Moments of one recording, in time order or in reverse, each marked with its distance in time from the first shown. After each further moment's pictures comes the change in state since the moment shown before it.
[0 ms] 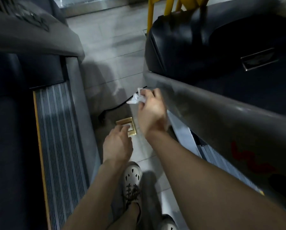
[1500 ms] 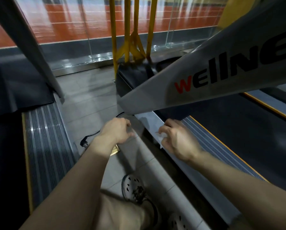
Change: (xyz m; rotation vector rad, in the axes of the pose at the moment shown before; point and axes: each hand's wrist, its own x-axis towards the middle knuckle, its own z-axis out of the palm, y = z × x) left_hand -0.069 0.024 -0.029 0.246 -0.082 0.437; right_hand -0.224 0.133 -0.105 -0.325 0.031 -0.379
